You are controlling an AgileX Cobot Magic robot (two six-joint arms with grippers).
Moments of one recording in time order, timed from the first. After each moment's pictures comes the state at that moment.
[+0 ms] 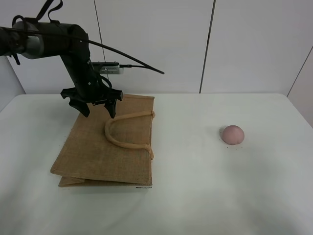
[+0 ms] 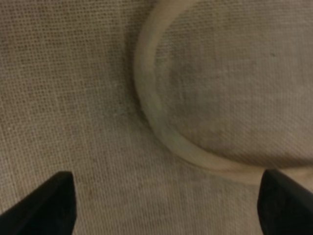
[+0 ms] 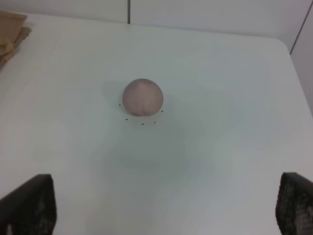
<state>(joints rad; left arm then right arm) -0.32 2.05 -1.68 0.03 0.98 -0.22 0.00 0.00 -0.50 0.06 1.03 -0.08</state>
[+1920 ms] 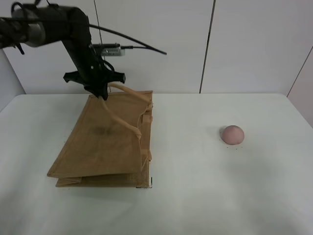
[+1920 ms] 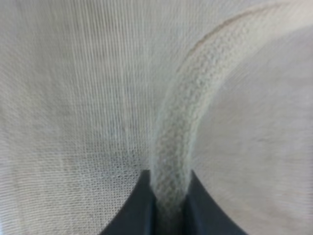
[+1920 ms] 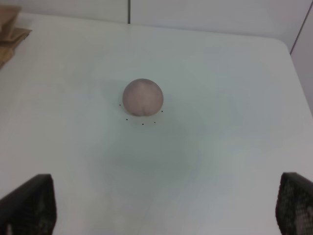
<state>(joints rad) -0.32 2.08 -1.89 0.06 1.02 -0.23 0.00 0.00 -0.50 0.06 1.03 -0.08</state>
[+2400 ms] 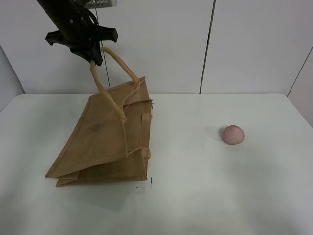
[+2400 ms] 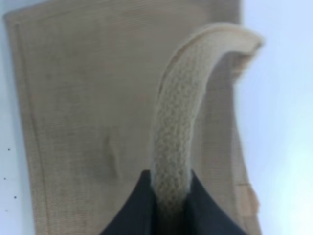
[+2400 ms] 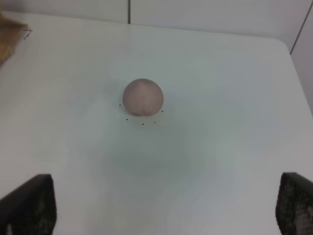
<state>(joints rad) -0.32 1.92 -2.04 -0.02 1.17 -0.15 0.00 0.00 -0.50 0.06 1.03 -0.08</state>
